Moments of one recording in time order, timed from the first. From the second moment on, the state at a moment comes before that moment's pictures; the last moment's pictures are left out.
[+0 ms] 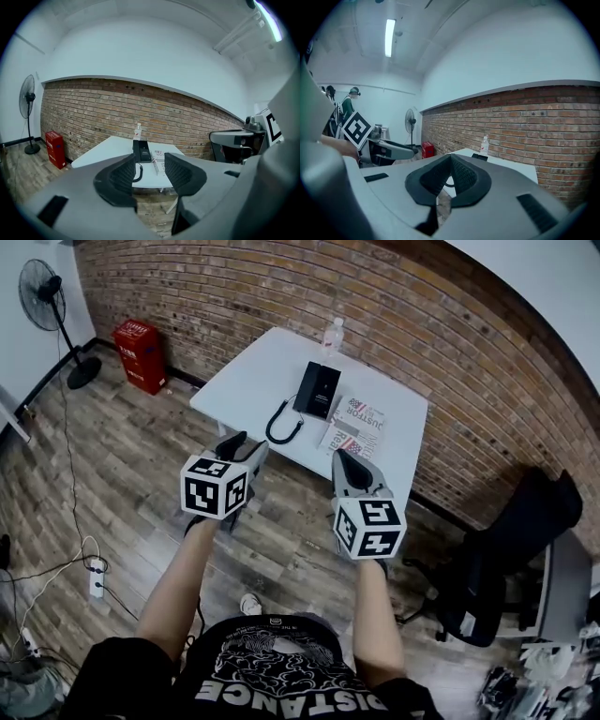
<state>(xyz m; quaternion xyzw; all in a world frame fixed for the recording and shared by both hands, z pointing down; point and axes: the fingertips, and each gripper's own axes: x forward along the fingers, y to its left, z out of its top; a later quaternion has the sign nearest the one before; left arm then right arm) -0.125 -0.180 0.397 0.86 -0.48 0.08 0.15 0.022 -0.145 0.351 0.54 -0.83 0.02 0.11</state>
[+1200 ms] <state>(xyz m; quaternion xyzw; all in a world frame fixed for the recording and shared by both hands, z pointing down) -0.065 -0.419 0.463 0.90 -0.38 0.14 0.18 0.050 -0.373 0.396 0.55 -0.82 0.06 0.11</state>
